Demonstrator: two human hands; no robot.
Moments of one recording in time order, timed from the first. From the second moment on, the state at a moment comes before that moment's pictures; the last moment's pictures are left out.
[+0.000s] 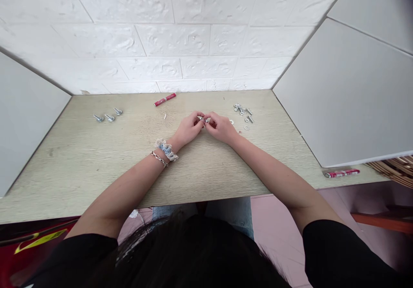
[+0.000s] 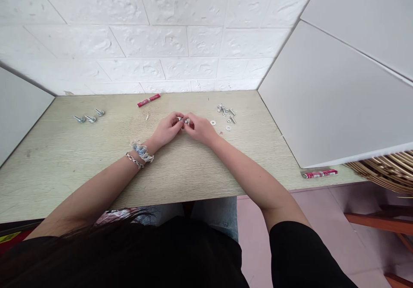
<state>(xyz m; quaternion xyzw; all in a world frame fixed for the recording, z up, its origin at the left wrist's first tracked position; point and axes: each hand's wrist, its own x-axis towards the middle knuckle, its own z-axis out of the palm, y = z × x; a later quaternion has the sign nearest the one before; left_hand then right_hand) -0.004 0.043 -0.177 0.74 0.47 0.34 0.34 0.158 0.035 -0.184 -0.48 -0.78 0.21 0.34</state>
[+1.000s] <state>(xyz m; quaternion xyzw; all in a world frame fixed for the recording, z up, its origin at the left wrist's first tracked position) -0.004 0.044 -0.178 0.74 0.47 0.33 0.34 0.157 0.035 -0.184 -0.49 -0.79 0.19 0.33</state>
